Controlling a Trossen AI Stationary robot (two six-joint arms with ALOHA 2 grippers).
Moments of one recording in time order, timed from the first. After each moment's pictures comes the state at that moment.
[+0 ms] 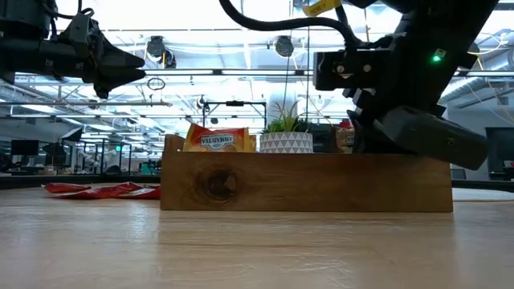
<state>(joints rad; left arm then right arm) 0.52 0.28 0.12 0.21 0.21 -0.16 0.51 1.99 1.27 -0.77 0.55 0.54</state>
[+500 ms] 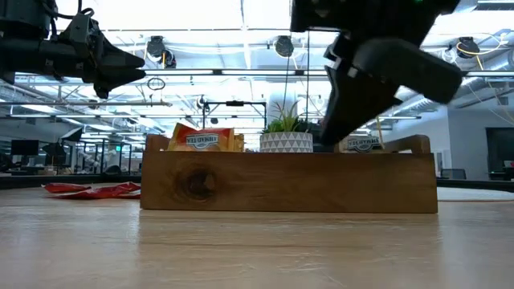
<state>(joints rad) 0.52 0.28 0.12 0.21 0.21 -0.16 0.51 1.99 1.43 -0.85 0.63 0.46</state>
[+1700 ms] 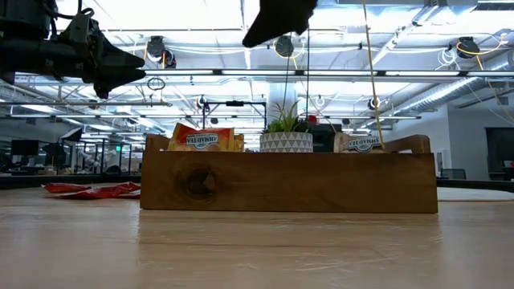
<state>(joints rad) 0.52 0.28 0.12 0.21 0.21 -0.16 0.31 1.79 1.42 -0.37 0.84 -0.22</state>
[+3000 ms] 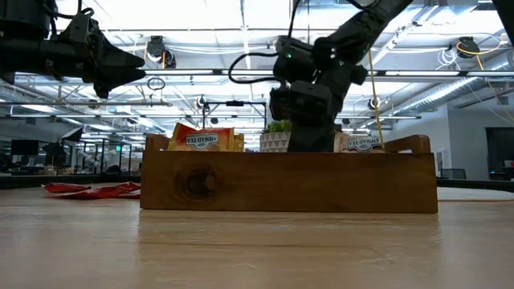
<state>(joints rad) 0.52 0.28 0.12 0.21 0.21 -0.16 -0.22 1.82 1.09 -0.34 -0.37 0.22</state>
